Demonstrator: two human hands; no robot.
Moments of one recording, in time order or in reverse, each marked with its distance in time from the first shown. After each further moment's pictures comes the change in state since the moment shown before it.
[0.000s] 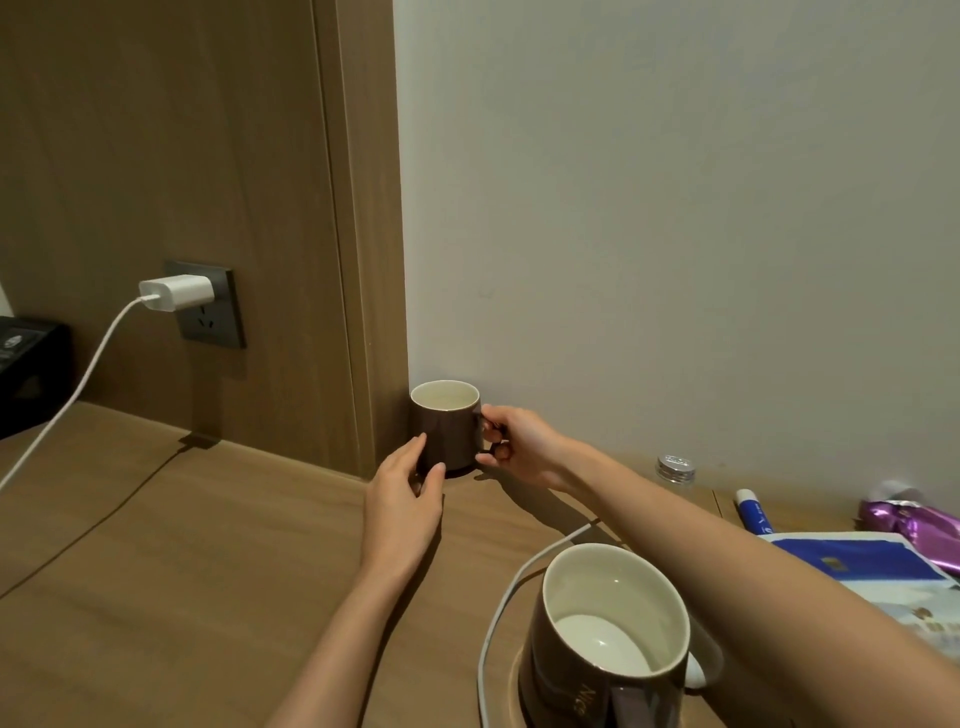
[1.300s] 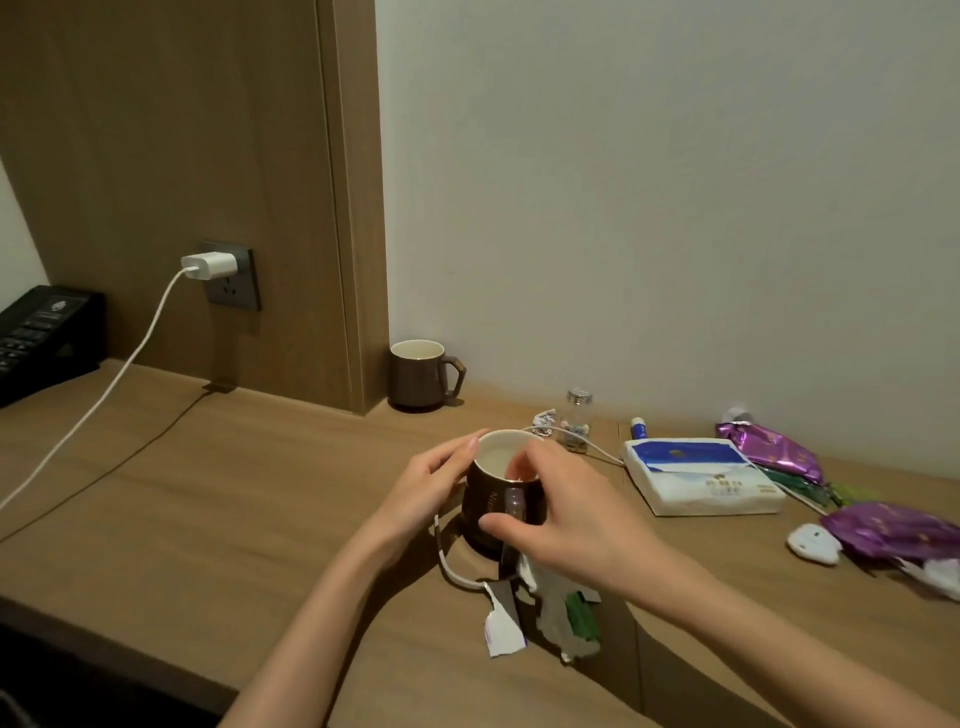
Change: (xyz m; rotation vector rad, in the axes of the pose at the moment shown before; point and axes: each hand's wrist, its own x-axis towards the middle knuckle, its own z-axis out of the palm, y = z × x) left_hand -0.122 0.093 -0.044 -0.504 -0.654 -0.200; right_hand -0.293 0.023 0.018 -1.178 0.236 -0.530
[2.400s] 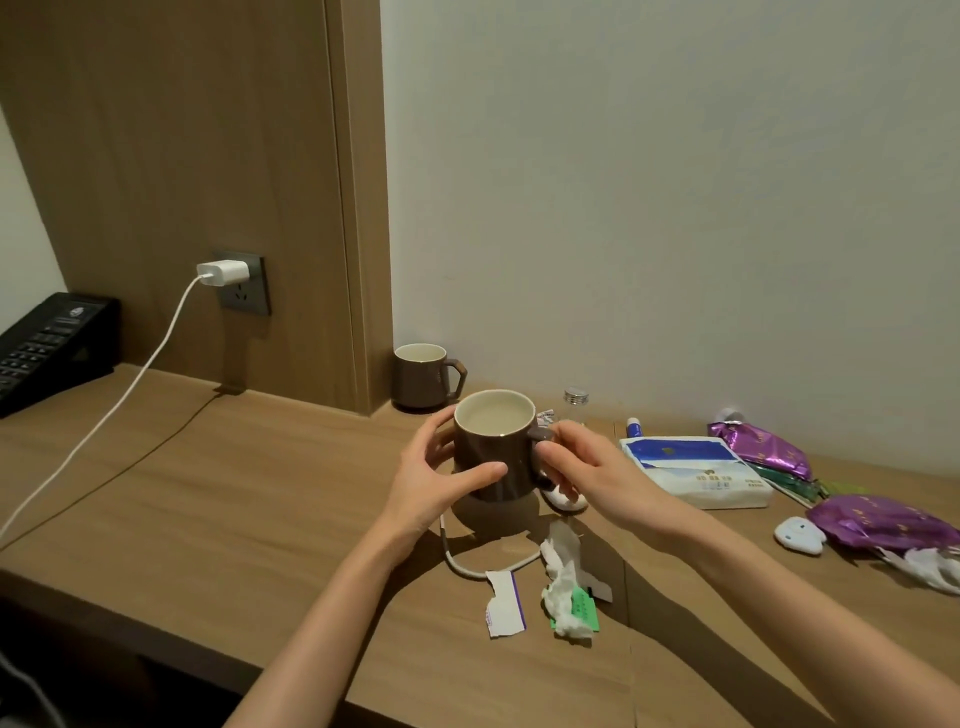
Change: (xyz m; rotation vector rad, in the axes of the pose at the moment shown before) left_hand -0.007 -0.003 0.003 0.093 0.234 0.224; right_hand 0.010 0.037 -0.011 0.560 -0.067 0.134
